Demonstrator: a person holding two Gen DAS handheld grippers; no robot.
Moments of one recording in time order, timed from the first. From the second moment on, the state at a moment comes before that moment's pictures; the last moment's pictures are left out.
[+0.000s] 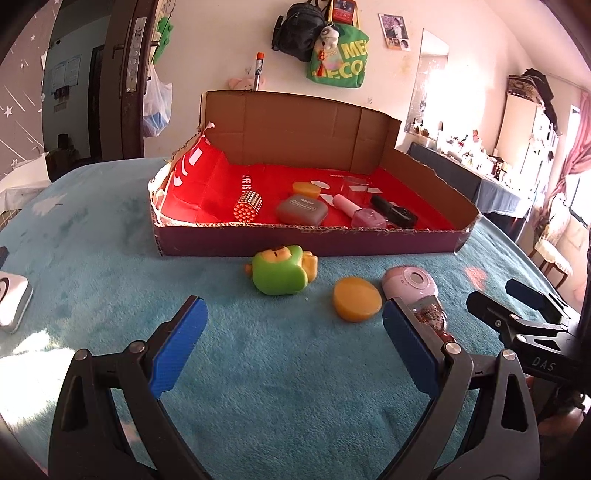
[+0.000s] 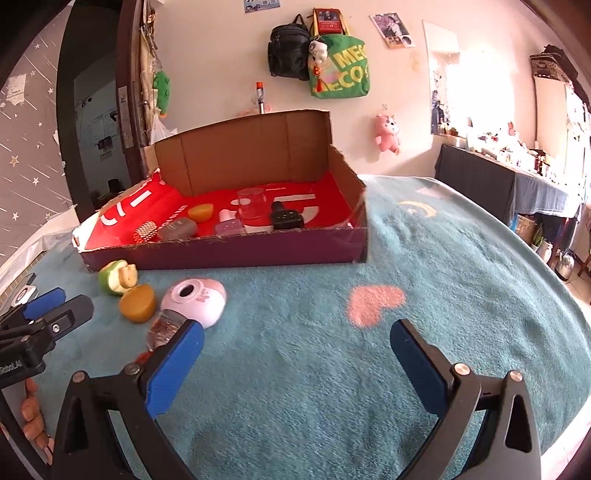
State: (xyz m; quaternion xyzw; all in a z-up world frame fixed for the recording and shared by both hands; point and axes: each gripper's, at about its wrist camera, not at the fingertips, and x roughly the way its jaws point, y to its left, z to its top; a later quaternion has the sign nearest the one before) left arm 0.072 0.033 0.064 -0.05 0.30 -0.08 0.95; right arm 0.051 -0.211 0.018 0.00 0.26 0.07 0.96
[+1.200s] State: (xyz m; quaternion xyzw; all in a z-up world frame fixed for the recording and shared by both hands) left arm 0.147 0.040 0.054 -0.06 0.41 -0.13 0.90; right arm 0.063 -0.139 0.009 -0.07 0.35 0.18 0.92
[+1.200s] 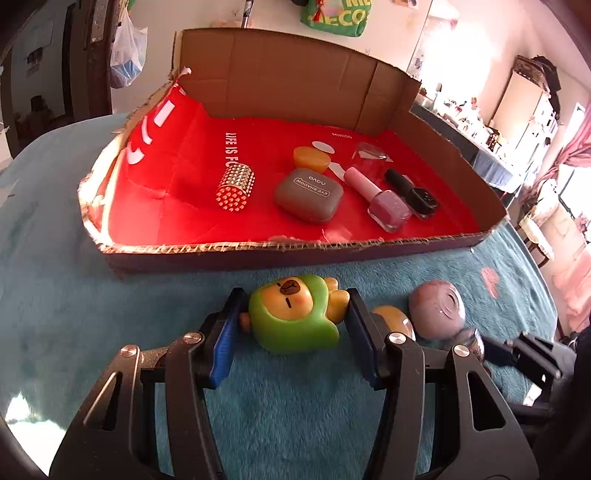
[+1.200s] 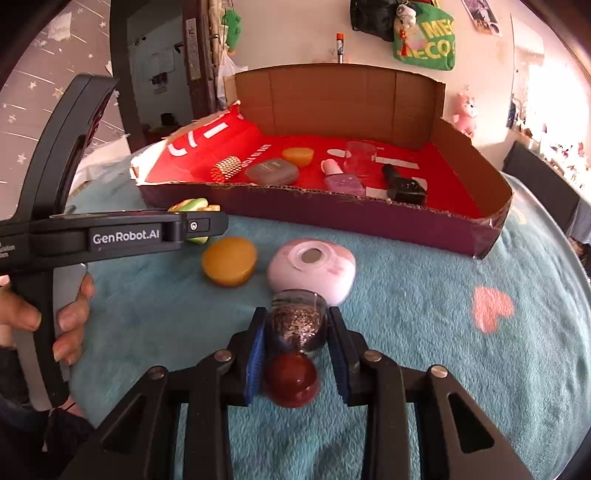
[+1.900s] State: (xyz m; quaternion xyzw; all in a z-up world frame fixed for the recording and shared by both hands) left arm 0.110 0.048 0.068 -0.08 0.39 -0.15 0.90; right arm 0.074 -0.178 0.035 -0.03 0.33 0.15 0.93
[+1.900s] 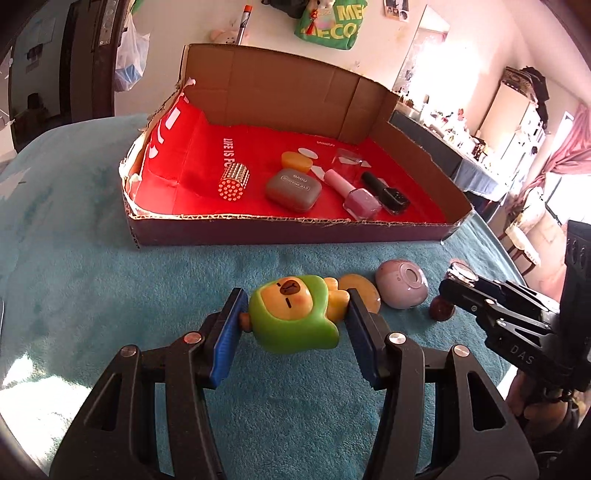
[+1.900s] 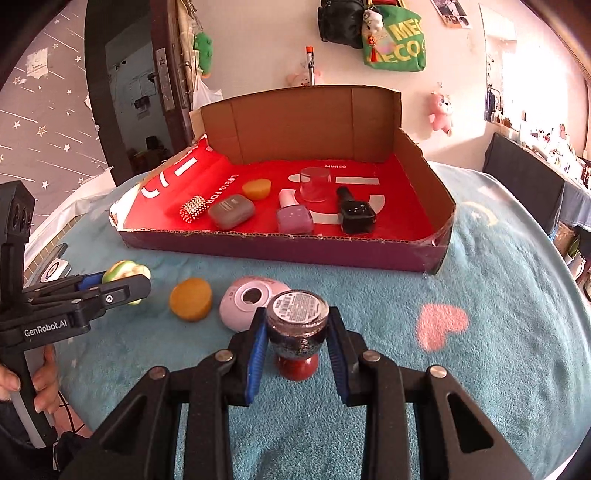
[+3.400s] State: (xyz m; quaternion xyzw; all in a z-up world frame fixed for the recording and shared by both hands) left arm 0.332 0.042 0.070 0.00 0.50 -0.16 0.85; right arm 0.359 -0.113 0.085 -0.02 0.51 0.25 0.82
